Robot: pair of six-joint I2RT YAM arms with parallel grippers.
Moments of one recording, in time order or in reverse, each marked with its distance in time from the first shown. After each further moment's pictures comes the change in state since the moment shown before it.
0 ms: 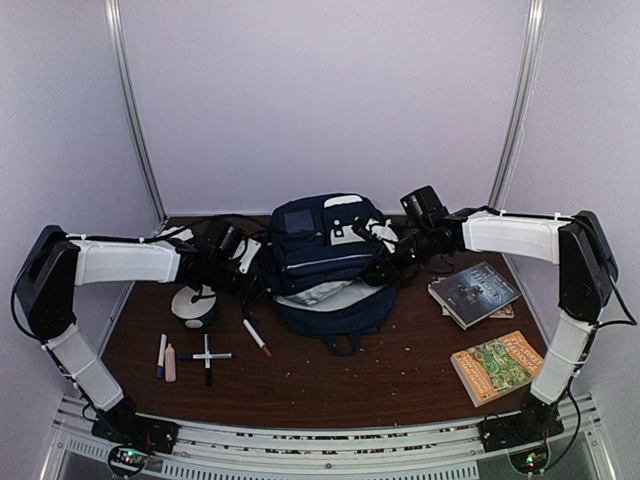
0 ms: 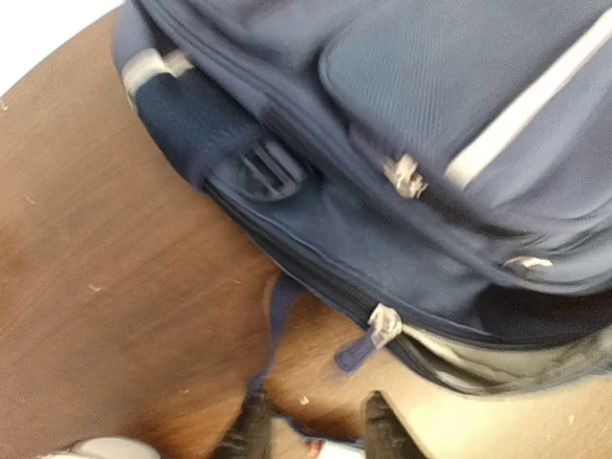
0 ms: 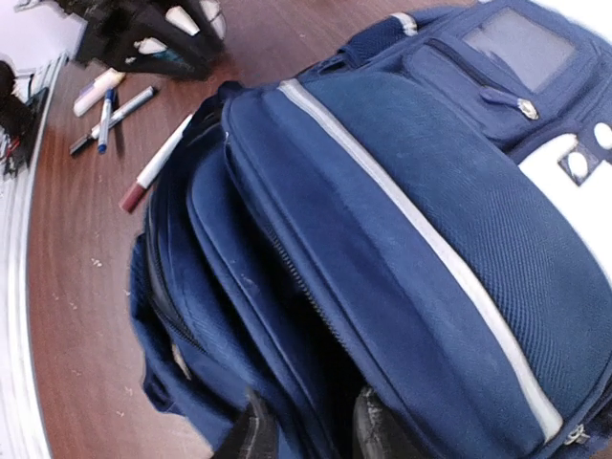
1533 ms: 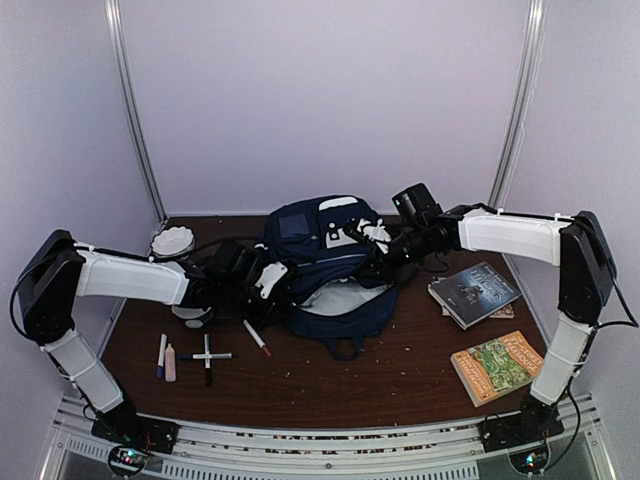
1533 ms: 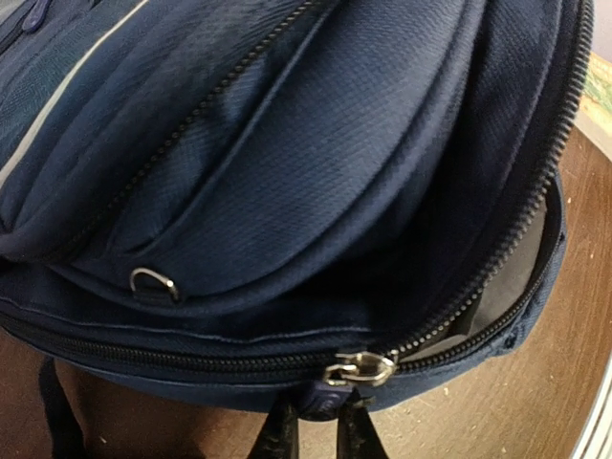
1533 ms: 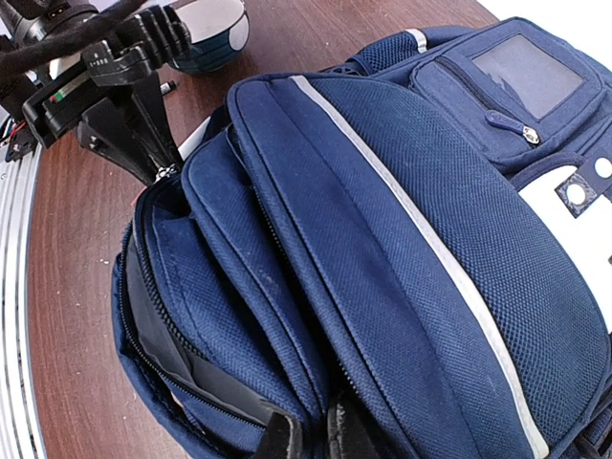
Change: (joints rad) left arm -0.138 -0.002 -0.110 0.176 0.274 0.052; right arm 0.050 0.000 0.039 -0.034 0.026 -0.027
